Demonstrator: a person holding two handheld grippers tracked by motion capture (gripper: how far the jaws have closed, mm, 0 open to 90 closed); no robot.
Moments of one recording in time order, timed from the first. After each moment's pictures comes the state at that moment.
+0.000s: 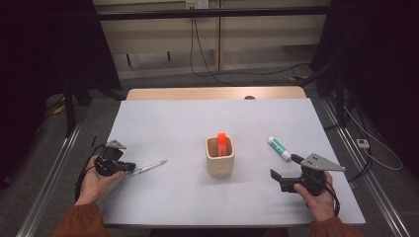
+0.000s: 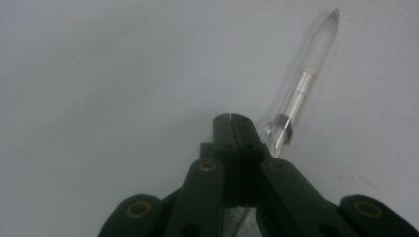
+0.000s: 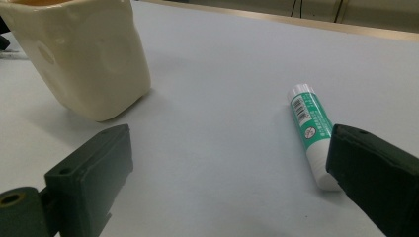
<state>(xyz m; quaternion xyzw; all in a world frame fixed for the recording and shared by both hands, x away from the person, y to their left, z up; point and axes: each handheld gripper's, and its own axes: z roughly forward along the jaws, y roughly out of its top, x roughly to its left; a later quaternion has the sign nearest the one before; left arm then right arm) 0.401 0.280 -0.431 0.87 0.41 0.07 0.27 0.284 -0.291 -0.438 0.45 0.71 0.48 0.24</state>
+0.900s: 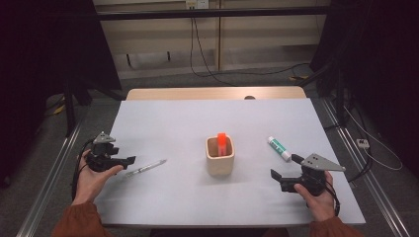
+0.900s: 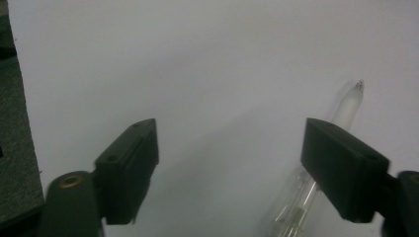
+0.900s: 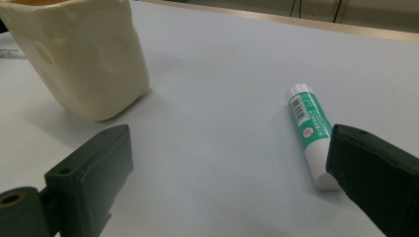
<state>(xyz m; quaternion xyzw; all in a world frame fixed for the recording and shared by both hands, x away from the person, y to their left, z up) 0.404 0.291 -0.416 0.82 0.45 0.15 0.33 0.284 -0.292 -0.438 0.45 0.71 0.48 0.25</state>
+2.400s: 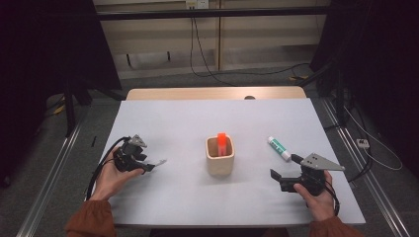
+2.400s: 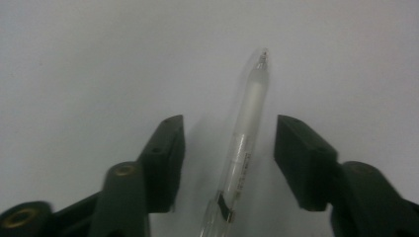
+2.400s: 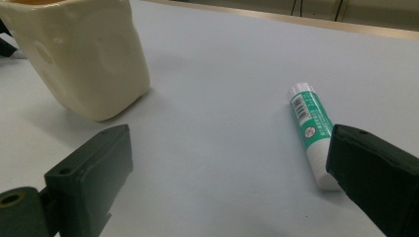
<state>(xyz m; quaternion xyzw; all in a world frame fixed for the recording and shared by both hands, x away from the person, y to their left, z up) 0.414 0.223 -0.422 0.92 0.30 0.08 0.23 0.286 -0.291 -0.439 0.45 0.72 0.48 0.24</state>
